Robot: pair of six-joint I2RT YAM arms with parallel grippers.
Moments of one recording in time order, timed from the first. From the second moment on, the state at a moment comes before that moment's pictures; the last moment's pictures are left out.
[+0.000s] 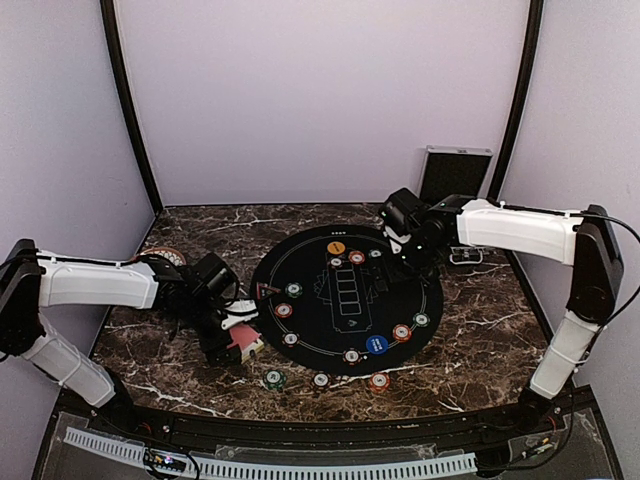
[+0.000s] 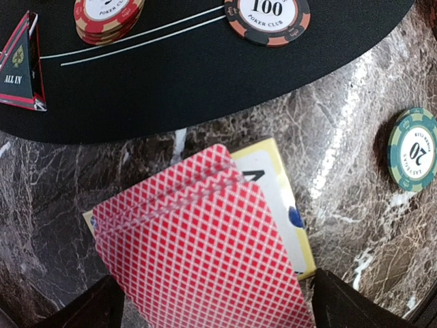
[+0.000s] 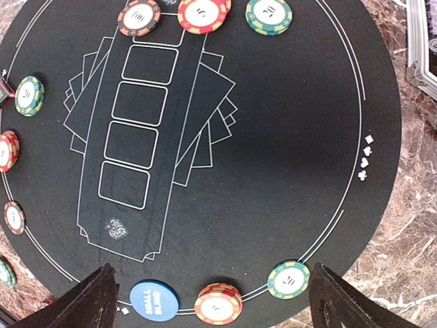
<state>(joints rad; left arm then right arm) -0.73 1.44 0.77 -0.61 0.03 0.41 0.74 1.72 1.35 -0.82 0.12 0.41</state>
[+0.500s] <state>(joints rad) -0.76 1.45 0.78 -0.59 -0.03 0.41 0.77 1.73 1.36 -0.81 0.10 0.42</state>
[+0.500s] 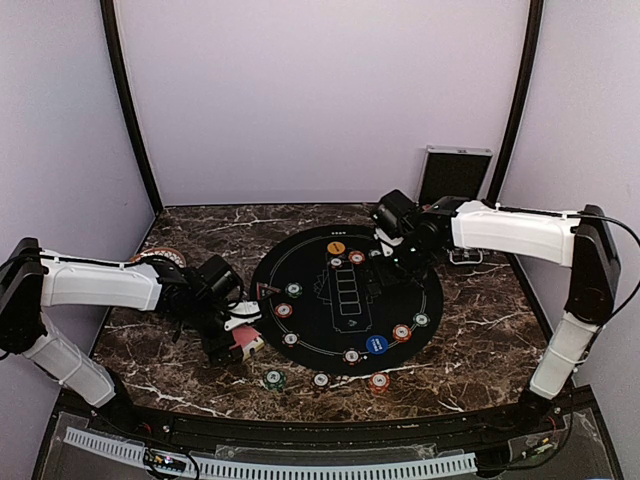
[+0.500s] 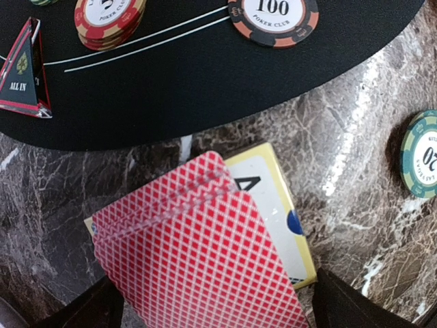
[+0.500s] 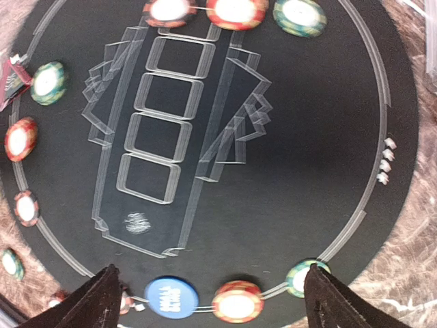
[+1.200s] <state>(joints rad) -0.76 1.39 0.75 -0.60 -0.11 0.44 1.07 1.94 1.53 -0.61 -0.14 0.41</state>
